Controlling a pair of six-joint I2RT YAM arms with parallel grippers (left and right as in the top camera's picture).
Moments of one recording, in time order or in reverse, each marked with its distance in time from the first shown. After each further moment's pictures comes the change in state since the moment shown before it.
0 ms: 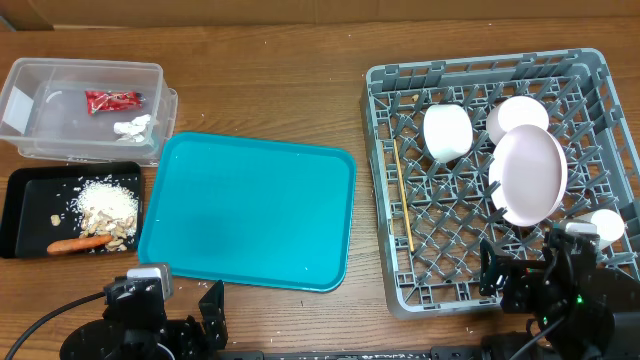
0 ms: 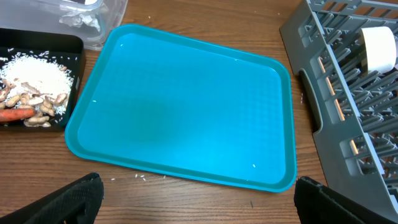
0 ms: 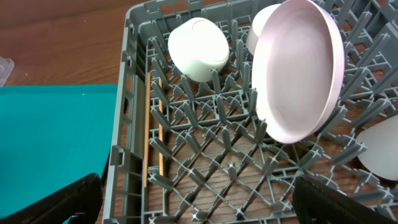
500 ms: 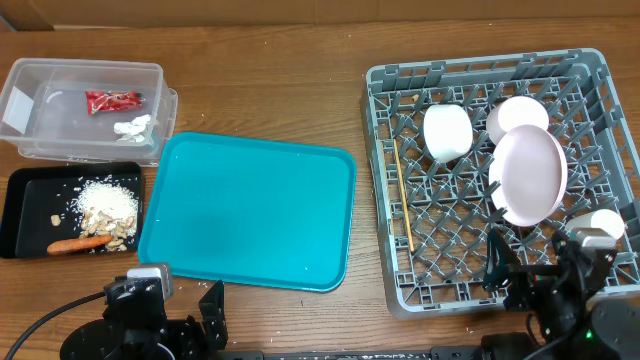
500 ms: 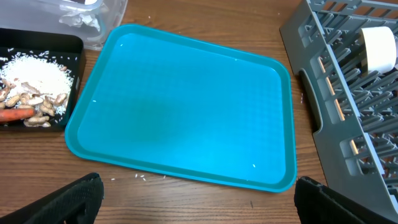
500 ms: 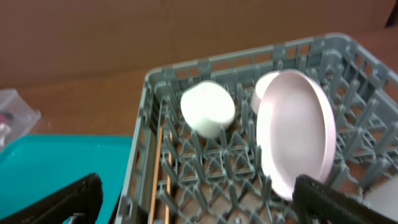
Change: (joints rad) left arm 0.000 0.000 0.000 0.000 0.000 0.000; right arm 0.000 -0.173 -0.117 0.224 0.010 0.000
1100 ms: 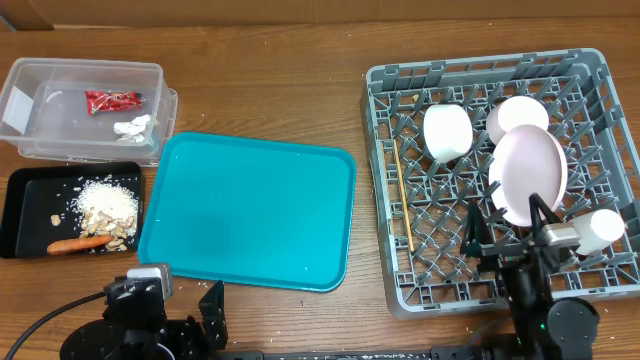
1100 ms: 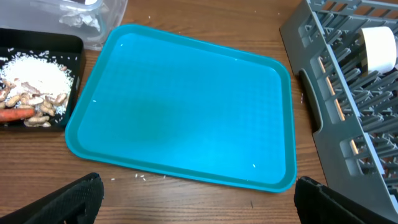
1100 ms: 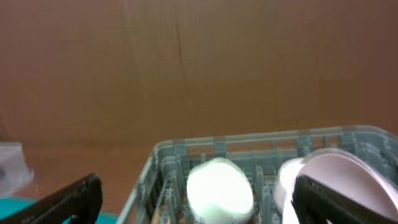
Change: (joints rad) left arm 0.000 0.000 0.000 0.000 0.000 0.000; right arm -0.020 -0.240 -0.622 0.859 -0.061 -0.071
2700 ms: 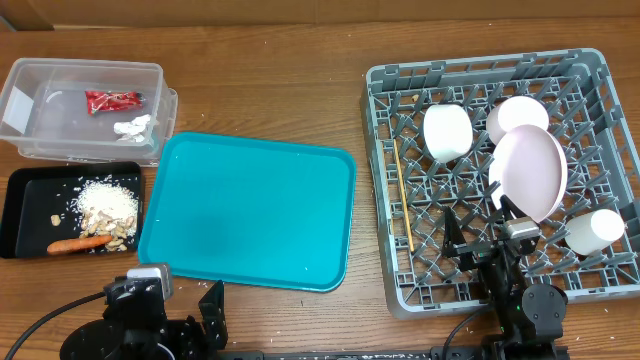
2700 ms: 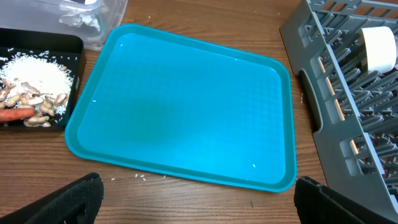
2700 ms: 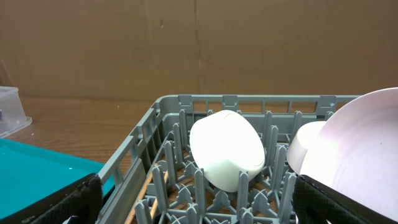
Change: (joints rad) left arm 0.000 0.000 0.000 0.000 0.000 0.000; right arm 0.000 0.004 -0.185 0.058 -0.073 -0.082
